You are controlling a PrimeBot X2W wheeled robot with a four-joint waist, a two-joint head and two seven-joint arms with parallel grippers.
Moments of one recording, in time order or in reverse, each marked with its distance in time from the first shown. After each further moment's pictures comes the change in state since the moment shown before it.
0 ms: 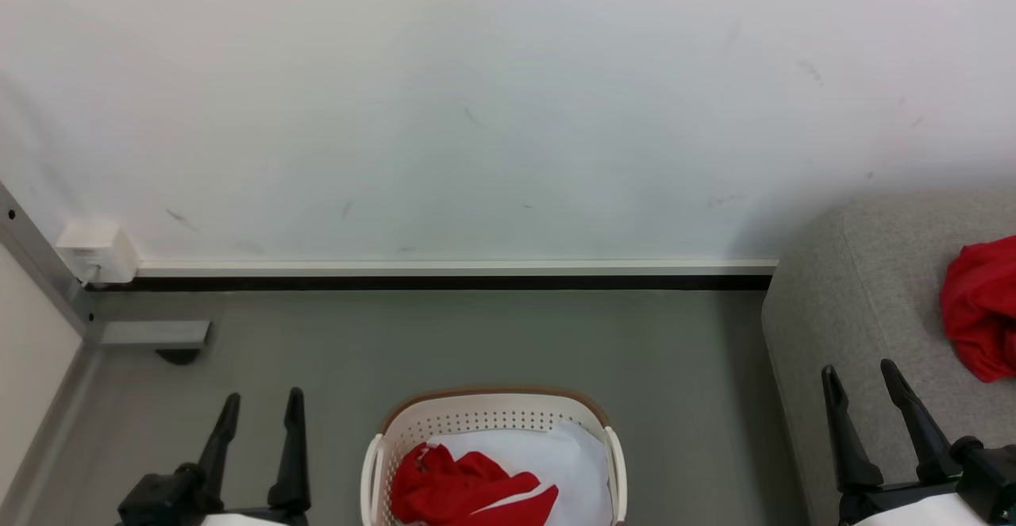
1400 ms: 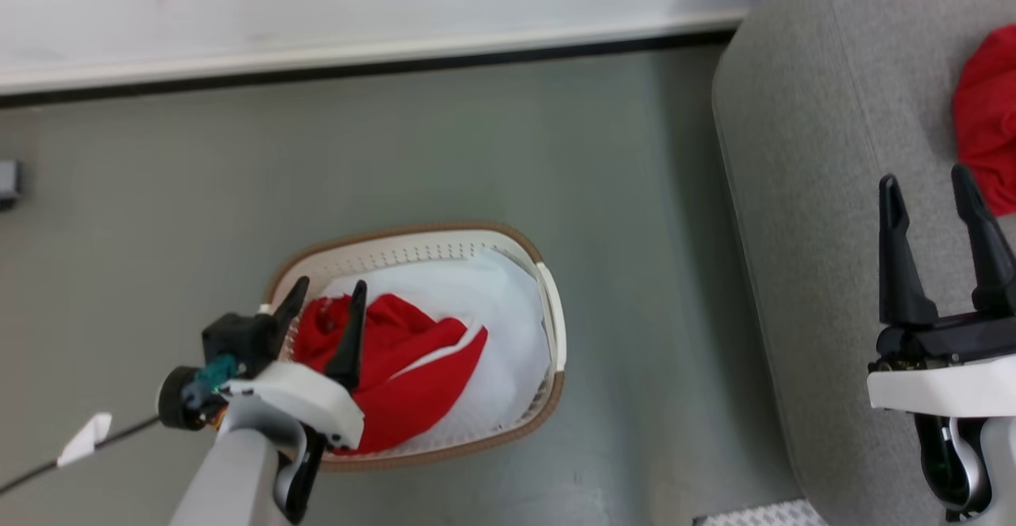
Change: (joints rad) left arm -0.432 0.050 -0.152 0.435 0.015 -0.054 0.003; right arm -0.251 -0.010 -0.044 -0.157 -0.005 0.000 0.000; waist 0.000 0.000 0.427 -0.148
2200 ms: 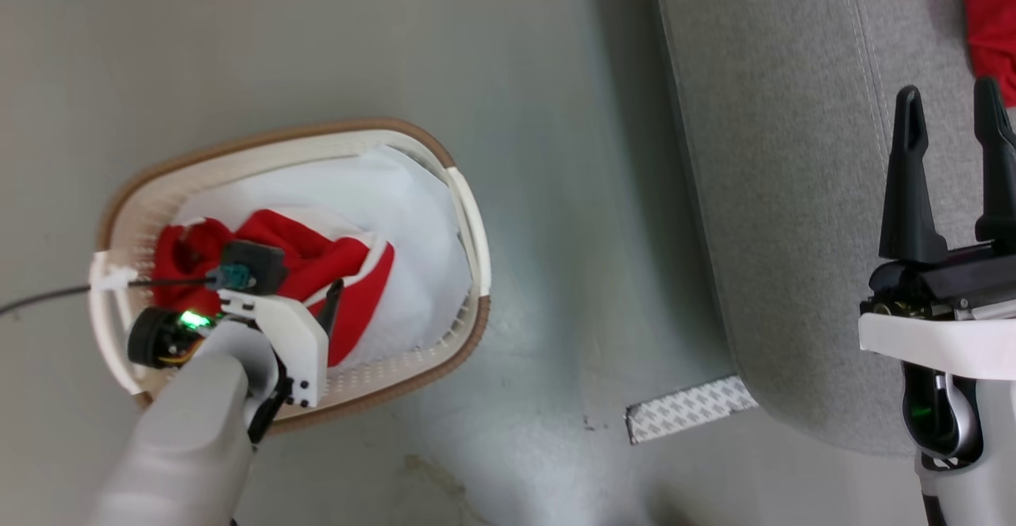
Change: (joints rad) left arm -0.359 0.135 -0.397 0.485 -0.178 -0.003 0.148; right arm -0.101 0.080 -0.011 -0.101 0.017 0.000 0.000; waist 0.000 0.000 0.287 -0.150
